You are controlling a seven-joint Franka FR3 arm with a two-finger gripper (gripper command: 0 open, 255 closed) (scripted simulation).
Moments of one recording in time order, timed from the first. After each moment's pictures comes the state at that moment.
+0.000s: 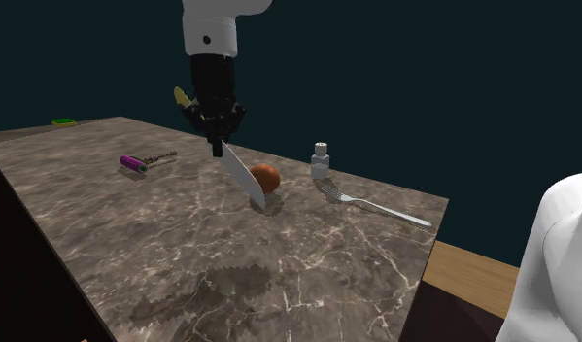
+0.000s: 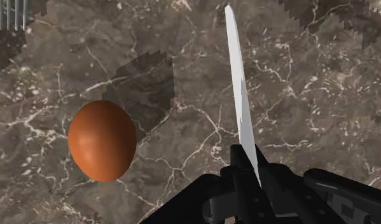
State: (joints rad) arm 0.07 -0.04 0.00 -1.92 0.12 1.77 -0.03
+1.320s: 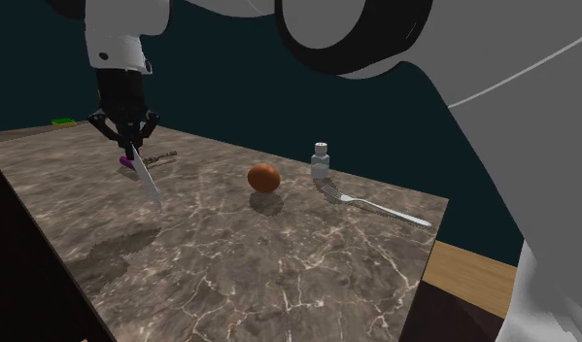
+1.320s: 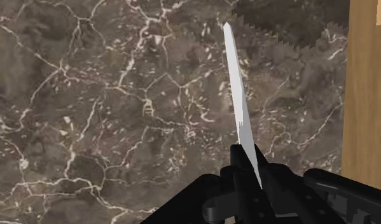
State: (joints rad) arm 0.15 0.67 0.05 -0.96 0.09 1.54 0.13
